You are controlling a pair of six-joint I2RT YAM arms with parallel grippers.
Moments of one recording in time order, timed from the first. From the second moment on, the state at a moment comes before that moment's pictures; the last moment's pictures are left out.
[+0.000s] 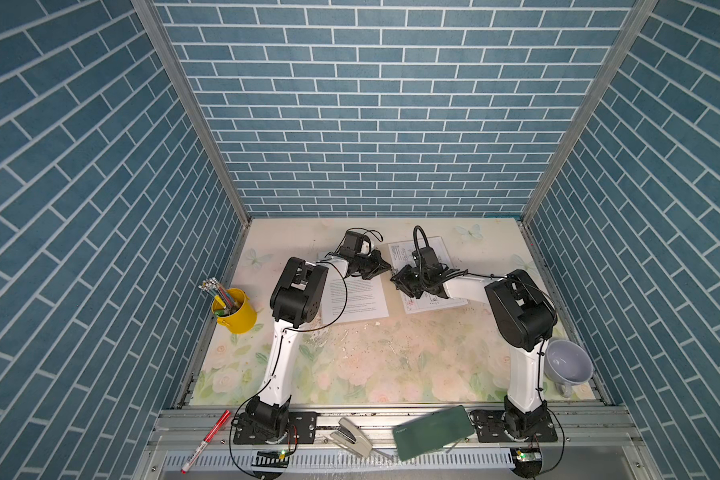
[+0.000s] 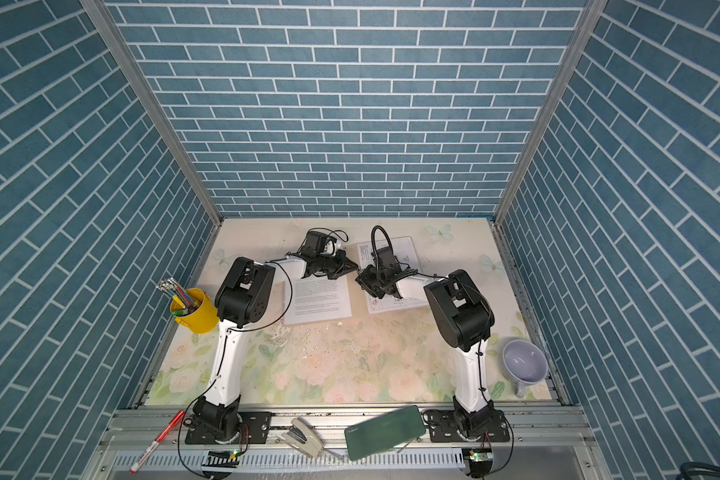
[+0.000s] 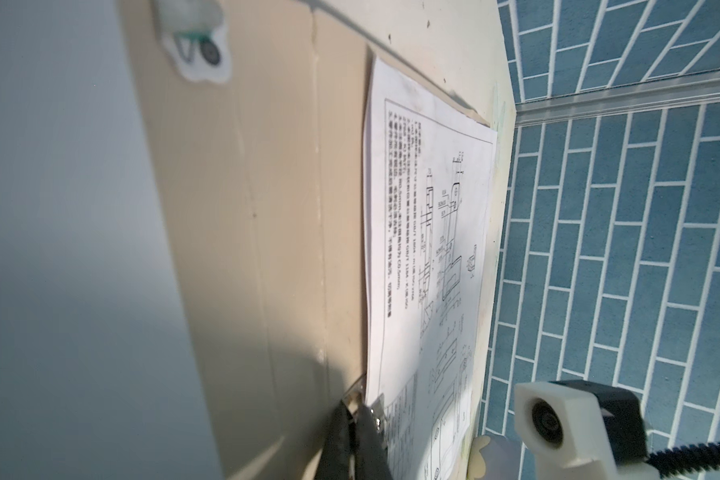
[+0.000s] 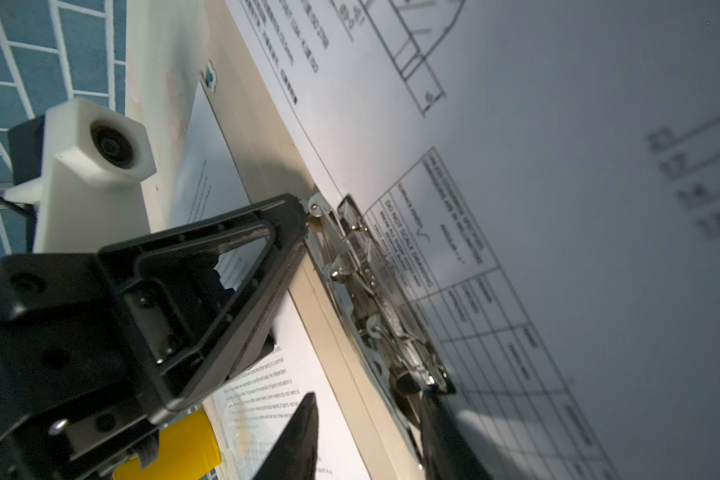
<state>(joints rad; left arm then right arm) -0.37 2.36 1.59 0.03 0.69 -0.86 0.57 2.03 1.19 0.01 -0.28 1.13</state>
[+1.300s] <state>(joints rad) -0.37 2.36 1.59 0.04 0.73 -0.88 0.59 1.91 1.09 -0.01 -0.33 1.25</state>
